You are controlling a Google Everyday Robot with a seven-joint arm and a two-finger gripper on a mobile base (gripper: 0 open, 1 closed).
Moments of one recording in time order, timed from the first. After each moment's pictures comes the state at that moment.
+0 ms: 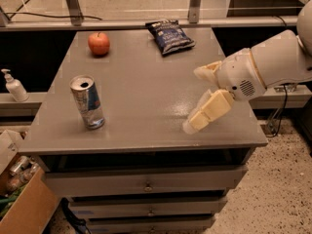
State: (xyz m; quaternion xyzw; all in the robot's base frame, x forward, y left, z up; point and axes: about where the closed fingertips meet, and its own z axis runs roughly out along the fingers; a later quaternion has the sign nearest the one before) arm 0.483 -0.081 0.902 -0.55 0.72 0.26 0.33
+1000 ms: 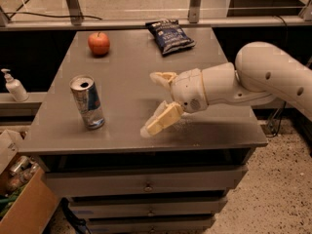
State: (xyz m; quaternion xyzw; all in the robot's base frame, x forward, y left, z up) arm 0.514 0.017 0.864 -0.57 0.61 0.34 0.43
